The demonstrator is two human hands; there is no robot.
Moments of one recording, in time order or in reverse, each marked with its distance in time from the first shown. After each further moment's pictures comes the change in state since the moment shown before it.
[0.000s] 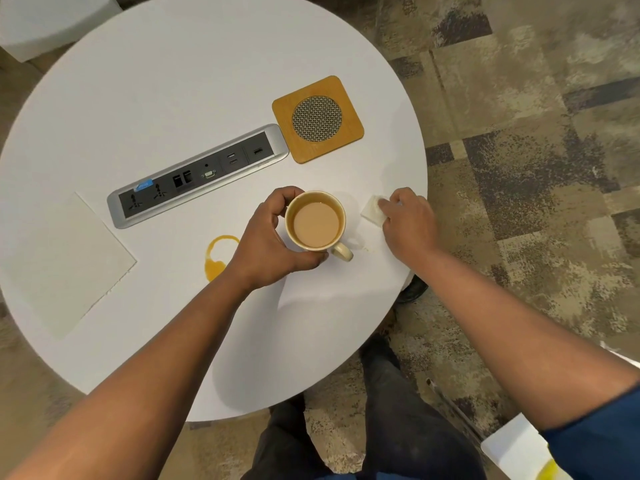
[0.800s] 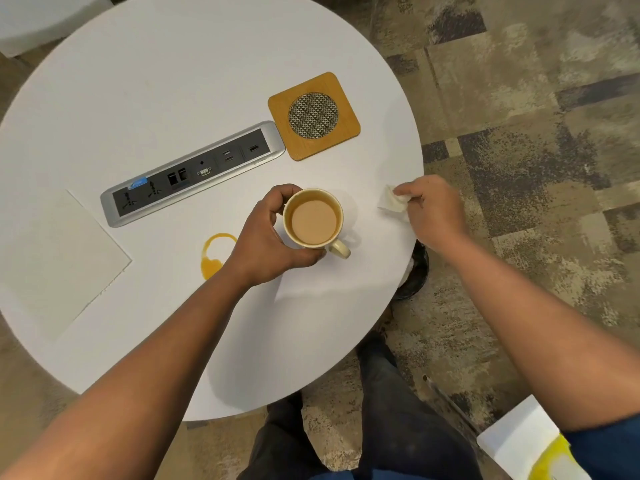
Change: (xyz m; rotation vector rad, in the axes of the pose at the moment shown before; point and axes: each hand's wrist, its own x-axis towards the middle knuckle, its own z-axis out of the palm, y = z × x) left_hand 0.003 -0.006 0.000 0.006 -0.013 0.013; right_hand 0.002 0.018 -0.047 0.414 0.034 0.183
